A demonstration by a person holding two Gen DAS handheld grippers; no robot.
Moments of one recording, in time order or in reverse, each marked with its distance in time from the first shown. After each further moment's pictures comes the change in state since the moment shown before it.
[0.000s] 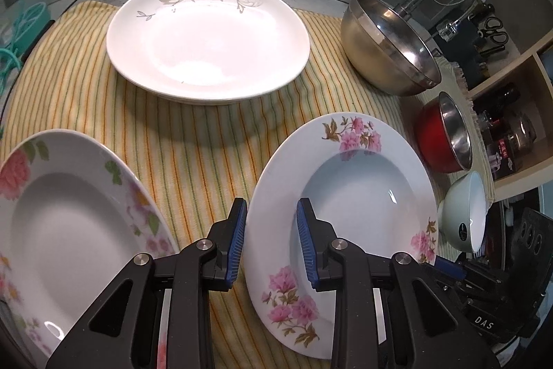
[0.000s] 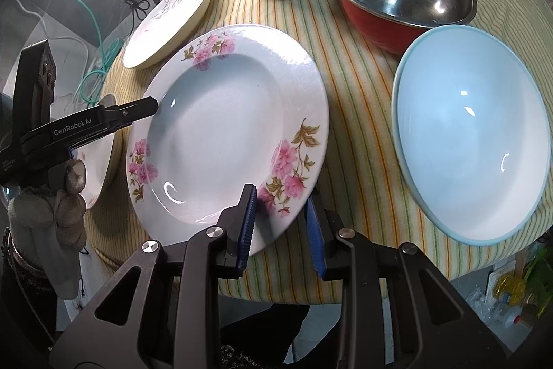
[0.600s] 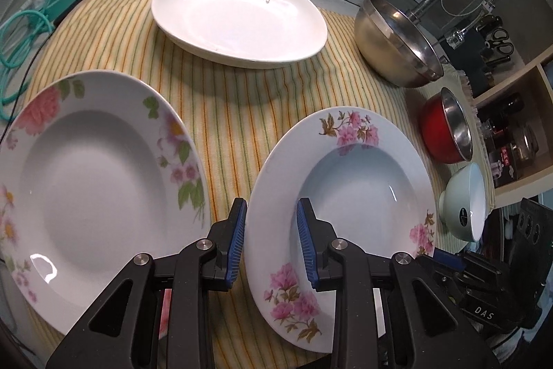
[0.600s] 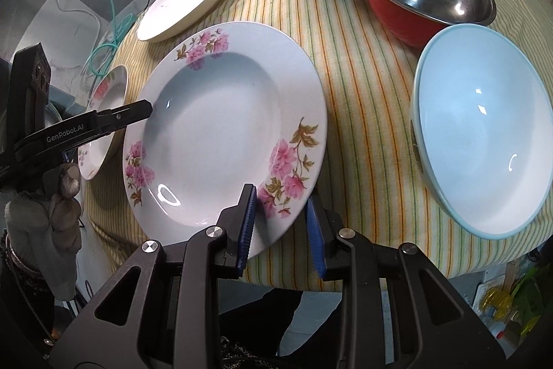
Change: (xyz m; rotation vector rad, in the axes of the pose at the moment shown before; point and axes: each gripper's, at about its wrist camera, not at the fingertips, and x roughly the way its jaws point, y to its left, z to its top) left arm -0.019 0.010 -0.033 -0.078 -0.020 0.025; right arm 0.003 0.004 -0.003 -0.082 0.049 0.019
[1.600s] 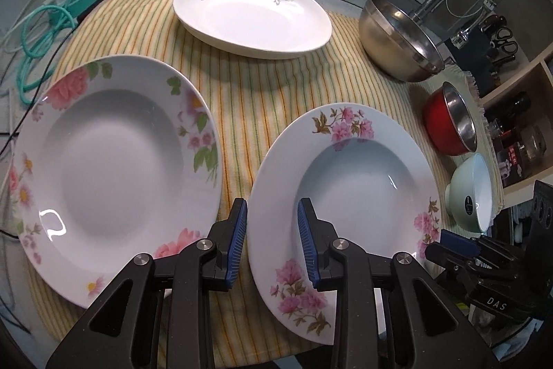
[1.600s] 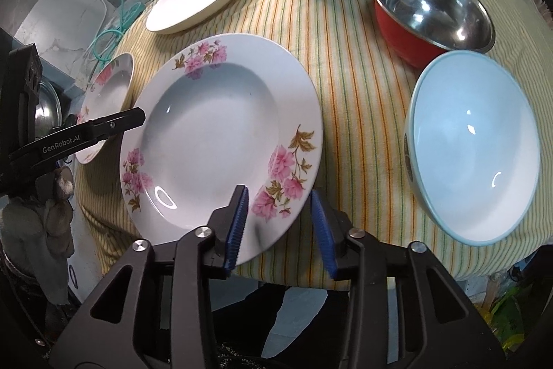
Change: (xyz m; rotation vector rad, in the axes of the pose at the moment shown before) left arm -0.014 -0.003 -0.018 -0.010 -0.042 0.056; right arm -0.015 0.012 0.000 -0.092 -0.039 -0.057
